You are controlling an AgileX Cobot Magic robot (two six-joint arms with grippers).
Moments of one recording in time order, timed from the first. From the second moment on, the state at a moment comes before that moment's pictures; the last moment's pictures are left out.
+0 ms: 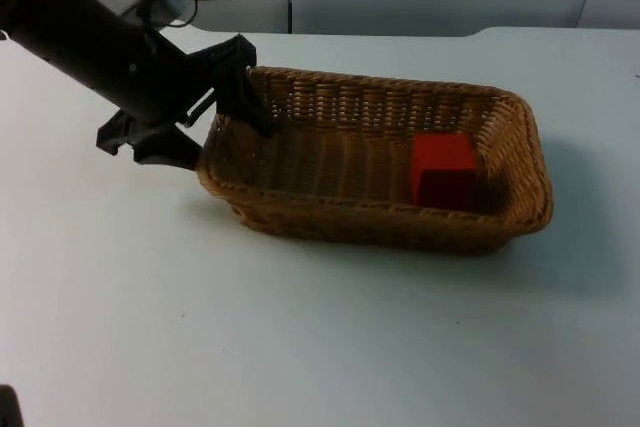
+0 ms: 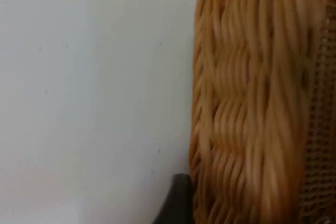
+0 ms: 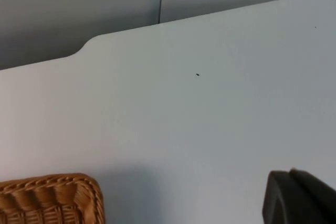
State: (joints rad) right arm 0.27 1.62 -1.80 -0.46 1.22 0.52; left arm -0.19 2.19 -1.38 -1.07 0.70 0.59
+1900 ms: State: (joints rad) right arm 0.27 0.38 -0.67 -0.49 1.01 0.58; left arm -0.15 0.34 -0.74 -0.10 1.00 0.21
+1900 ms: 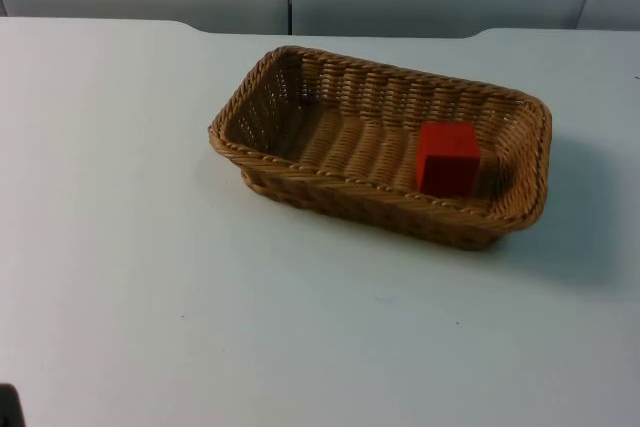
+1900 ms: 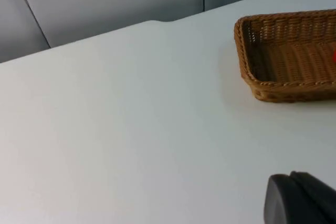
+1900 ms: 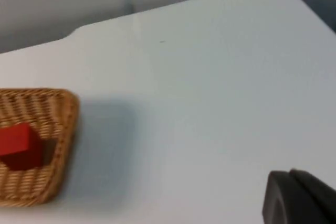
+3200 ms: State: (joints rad) right arm 0.11 0.01 -0.54 -0.26 1.08 0.25; left arm -0.15 0.01 -0.55 -0.13 1.17 0.21
